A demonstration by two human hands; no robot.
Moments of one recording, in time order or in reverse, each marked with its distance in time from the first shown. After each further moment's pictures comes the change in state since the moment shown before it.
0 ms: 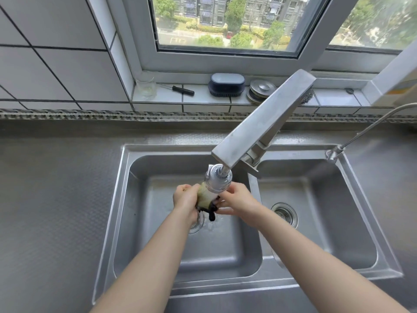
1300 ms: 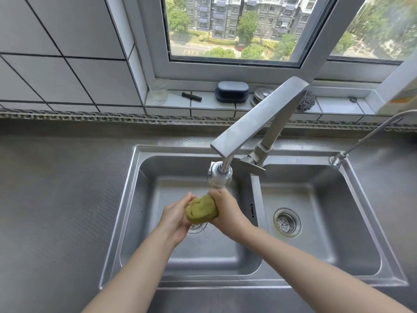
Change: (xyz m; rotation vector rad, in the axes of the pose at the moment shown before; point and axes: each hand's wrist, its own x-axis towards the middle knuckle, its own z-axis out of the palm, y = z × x) left_hand -0.042 -0.009 -0.056 -0.130 -0.288 -0.029; right_hand -0.036 0.012 0.027 -0.741 0.017 -0.647
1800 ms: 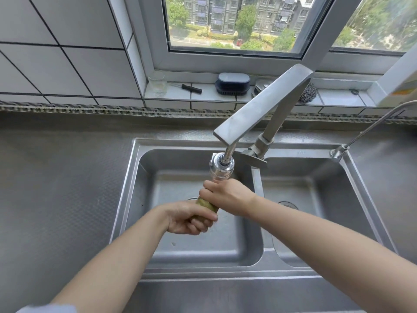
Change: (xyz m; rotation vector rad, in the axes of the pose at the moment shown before) left_hand 0.003 0.021 -0.001 0.653 -0.625 -0.536; right_hand 0.026 0.004 -0.026 -0.834 -0.351 -0.502
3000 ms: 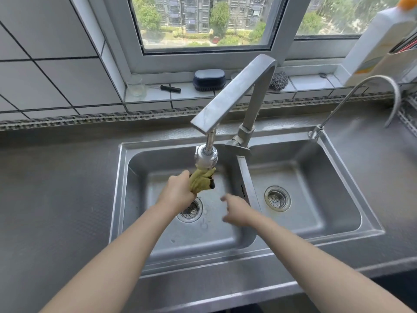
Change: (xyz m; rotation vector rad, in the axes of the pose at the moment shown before) left_hand 0.005 0.013 0.009 1.202 1.065 0.380; right_hand -0.050 -0.033 0.048 1.031 -0.204 0.954
